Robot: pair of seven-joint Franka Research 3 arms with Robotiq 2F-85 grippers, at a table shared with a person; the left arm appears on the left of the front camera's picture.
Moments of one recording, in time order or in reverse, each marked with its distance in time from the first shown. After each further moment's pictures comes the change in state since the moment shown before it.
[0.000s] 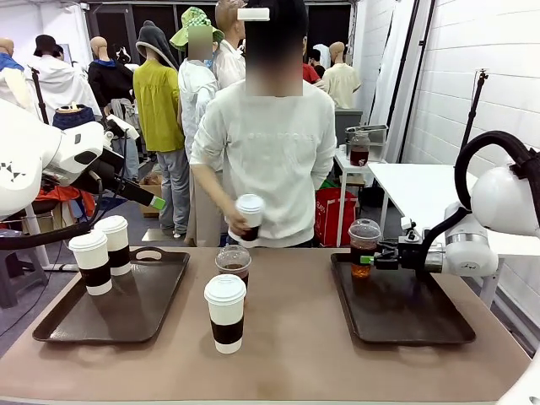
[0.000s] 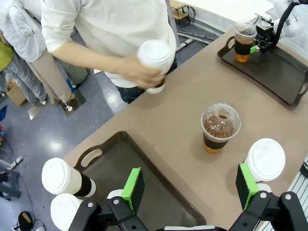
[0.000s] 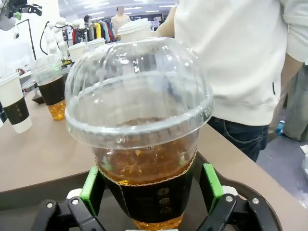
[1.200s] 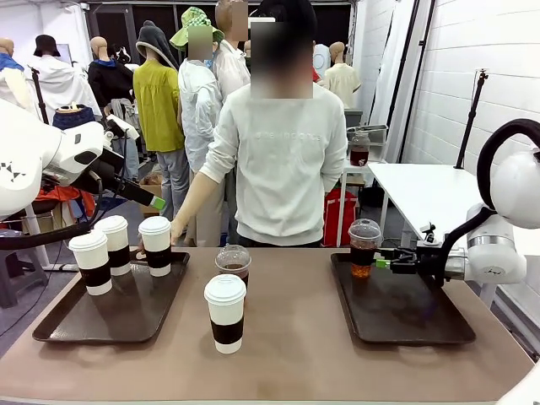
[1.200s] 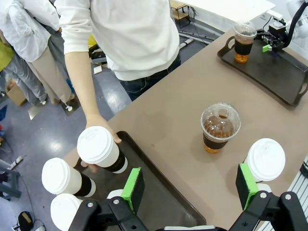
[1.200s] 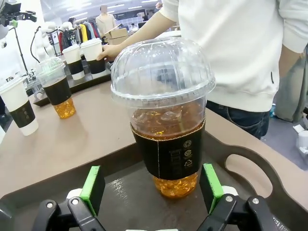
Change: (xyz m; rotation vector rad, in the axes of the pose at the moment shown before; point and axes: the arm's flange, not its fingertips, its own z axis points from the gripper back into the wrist) left arm 0.000 0.000 0.000 0.000 0.000 0.000; right arm 0.003 0.039 0.047 -0.078 0.027 -0.069
